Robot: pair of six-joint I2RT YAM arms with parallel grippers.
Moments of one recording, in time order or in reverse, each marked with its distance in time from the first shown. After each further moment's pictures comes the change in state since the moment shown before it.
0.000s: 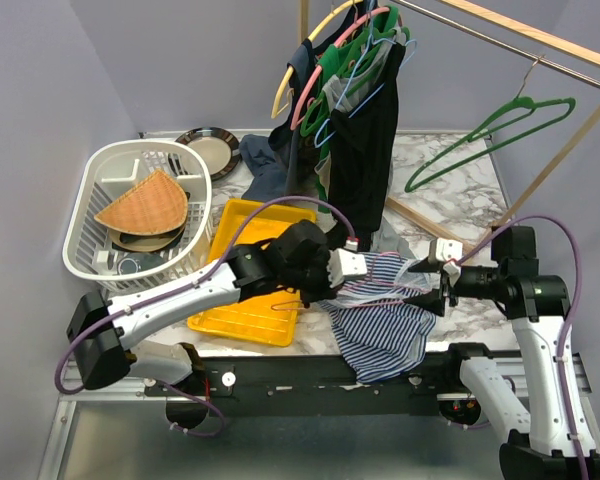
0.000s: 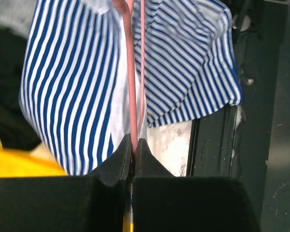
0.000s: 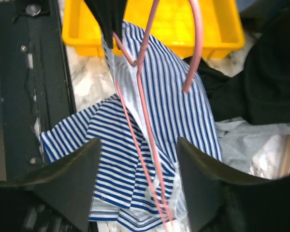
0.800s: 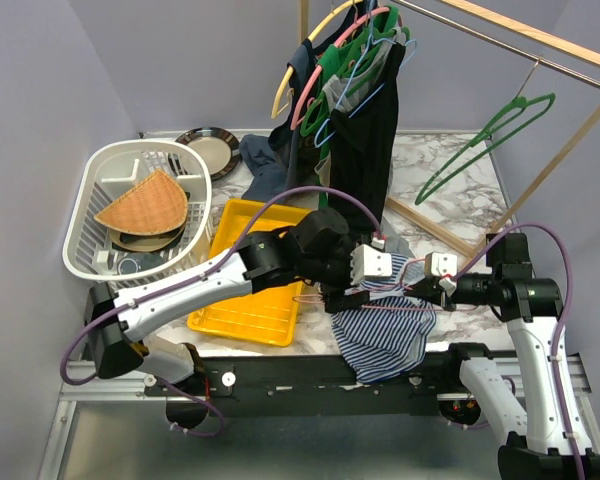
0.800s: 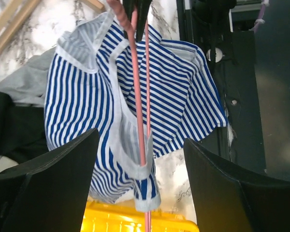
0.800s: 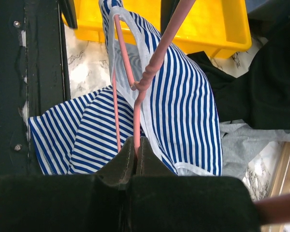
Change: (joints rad) left arm -0.055 0.036 0.213 -0.071 0.006 0.094; right arm -0.002 -0.019 -0.051 -0.011 0.000 -0.134
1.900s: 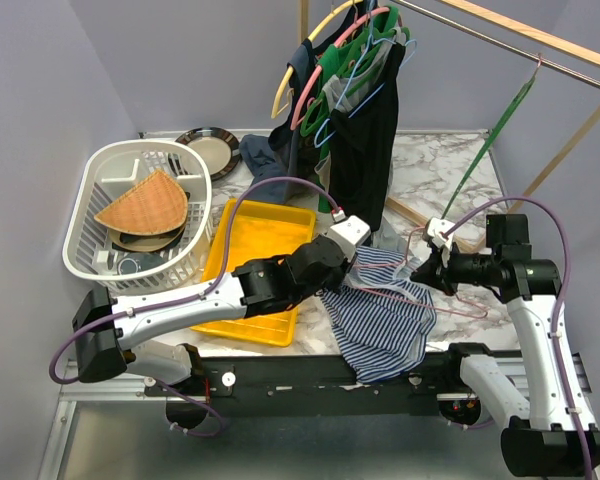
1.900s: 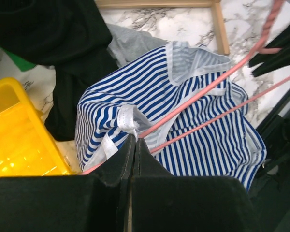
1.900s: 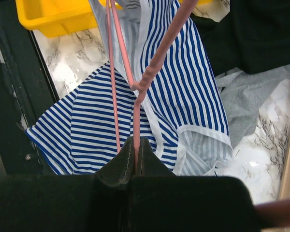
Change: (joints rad) left arm -0.100 -0.055 -0.239 0.319 -0.741 -0.632; right arm 0.000 0.114 0.072 0.105 0.199 0.346
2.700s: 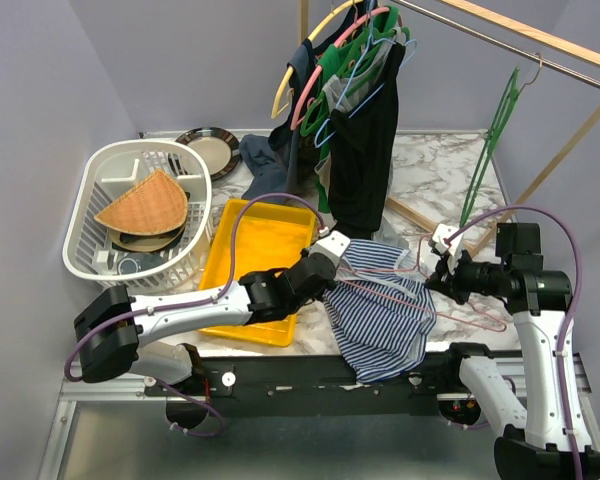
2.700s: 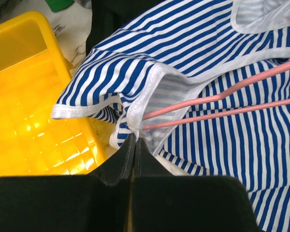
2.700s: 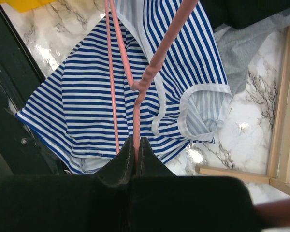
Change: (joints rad) left arm 0.041 0.017 -0.229 0.096 -0.106 -0.029; right arm -0.053 -0.064 0.038 -0.129 0.138 -0.005
